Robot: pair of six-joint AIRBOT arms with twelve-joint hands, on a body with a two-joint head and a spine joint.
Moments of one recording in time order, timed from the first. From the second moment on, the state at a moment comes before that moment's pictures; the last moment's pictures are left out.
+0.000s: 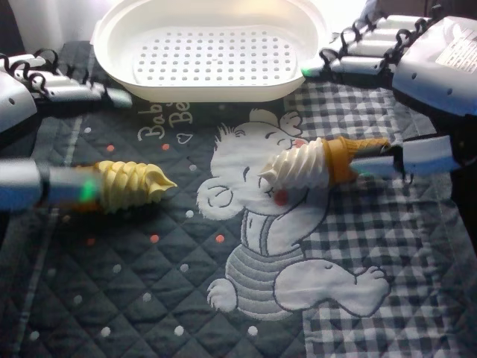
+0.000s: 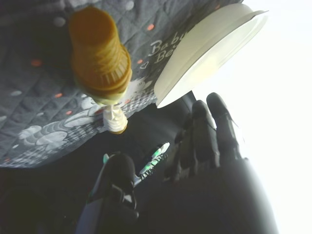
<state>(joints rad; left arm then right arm) 0.77 -0.76 0.90 -0.05 -0.62 1.30 -0.84 -0.88 1.16 -0.23 0.82 -0.77</state>
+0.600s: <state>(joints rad) 0.73 -0.89 1.00 -0.06 -0.50 1.29 -0.84 -0.89 1.17 -0.24 0.82 -0.74</state>
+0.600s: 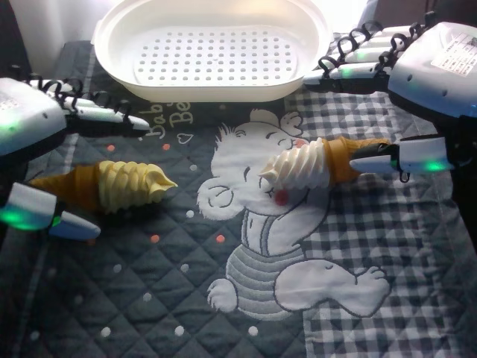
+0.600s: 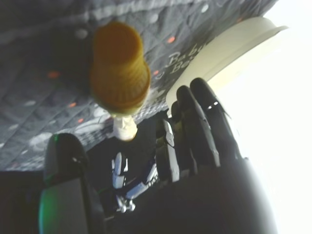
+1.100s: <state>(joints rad) 0.65 -1.04 1.18 -0.08 -0.28 1.33 -0.84 -0.90 1.17 -0.24 0.82 -0.74</state>
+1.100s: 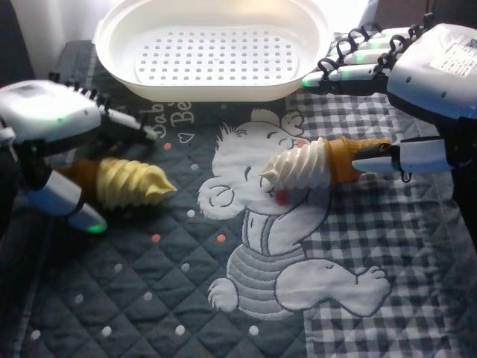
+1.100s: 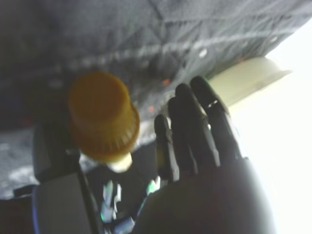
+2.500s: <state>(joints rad) 0.29 -1.12 1.36 -0.10 -0.33 1.33 -0.84 -0.93 1.19 -0.25 0.82 -0.73</state>
